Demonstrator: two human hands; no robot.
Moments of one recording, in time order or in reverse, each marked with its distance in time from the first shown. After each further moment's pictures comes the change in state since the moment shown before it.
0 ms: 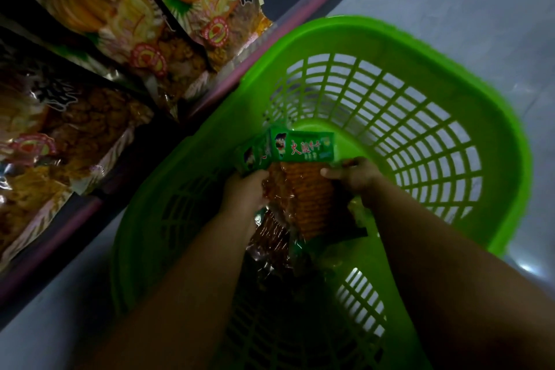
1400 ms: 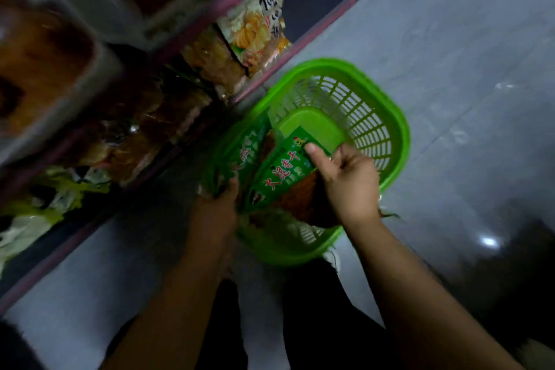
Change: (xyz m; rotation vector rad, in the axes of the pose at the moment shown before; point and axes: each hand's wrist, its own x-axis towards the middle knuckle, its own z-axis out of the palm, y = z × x) left_hand -0.273 0.072 -0.086 0.012 0.265 0.060; right_hand -0.297 -0.088 -0.019 -0.205 0.277 -0.528
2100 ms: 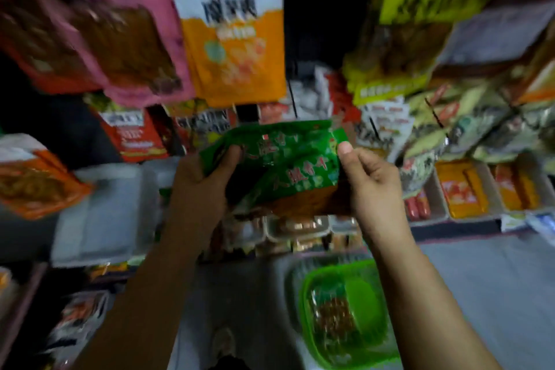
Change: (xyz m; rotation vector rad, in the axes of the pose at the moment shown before) left_hand -0.333 0.277 -0.381 -0.514 0.445 0.839; right_hand -0.248 -0.522 -0.113 0.385 -0.567 -0.784
